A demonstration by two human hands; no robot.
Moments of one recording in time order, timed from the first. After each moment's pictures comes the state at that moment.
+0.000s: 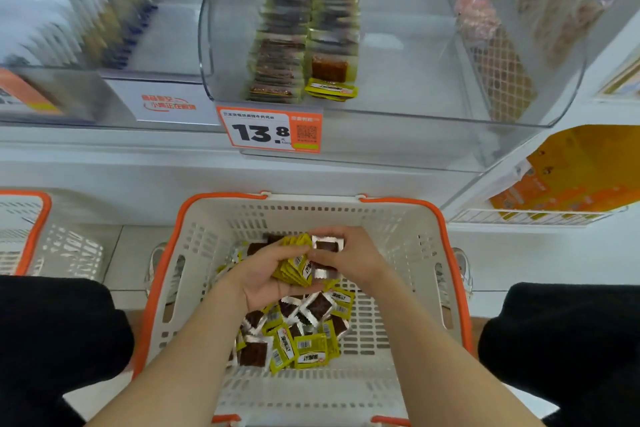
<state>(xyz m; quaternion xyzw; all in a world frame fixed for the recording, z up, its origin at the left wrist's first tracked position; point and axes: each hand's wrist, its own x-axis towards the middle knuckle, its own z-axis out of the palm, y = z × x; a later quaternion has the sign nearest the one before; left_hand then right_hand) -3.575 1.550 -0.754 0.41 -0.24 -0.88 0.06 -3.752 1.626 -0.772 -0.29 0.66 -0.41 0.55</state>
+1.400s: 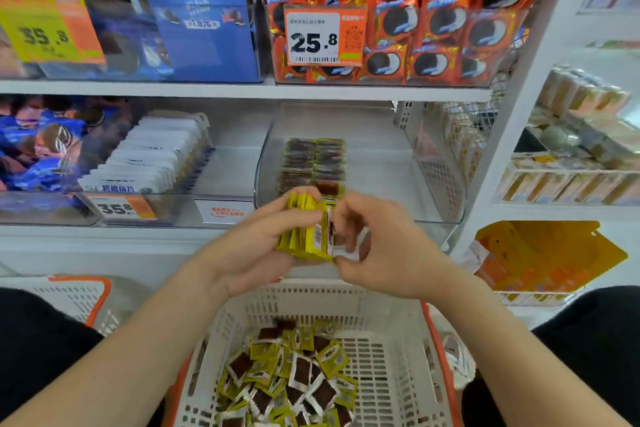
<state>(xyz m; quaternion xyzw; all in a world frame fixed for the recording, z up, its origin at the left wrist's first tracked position) -3.581 1.544 -0.468 0.20 -0.47 -0.84 0.18 -3.760 1.653 -0.460 -0.70 0.59 -0.36 0.18</state>
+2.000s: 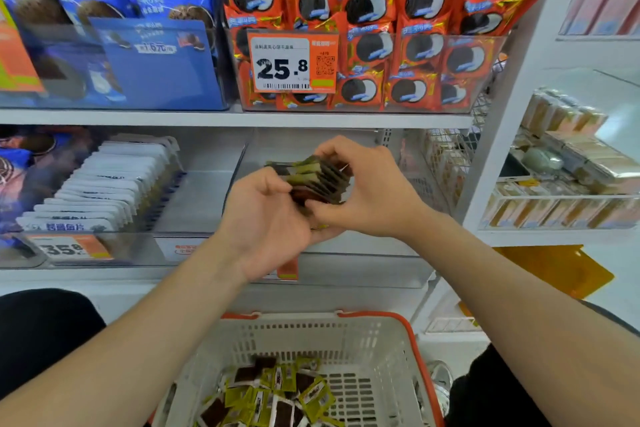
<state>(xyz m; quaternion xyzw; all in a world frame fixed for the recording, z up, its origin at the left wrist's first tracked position) -3.654 1.498 -0.448 0.06 -0.34 -0.92 0.20 -3.826 1.565 -0.425 -0.72 0.57 -0.39 0.02</state>
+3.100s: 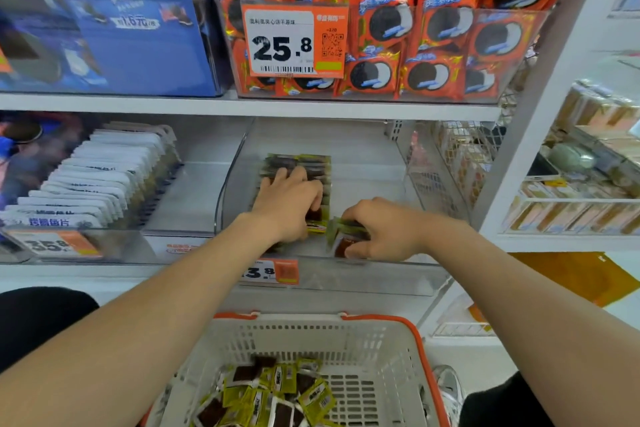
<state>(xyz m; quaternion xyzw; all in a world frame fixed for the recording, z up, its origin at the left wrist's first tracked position) -3.703 1.428 -0.495 0.36 -0.93 -0.05 0.00 -3.873 1.543 -0.484 -0.72 0.67 0.01 0.19</state>
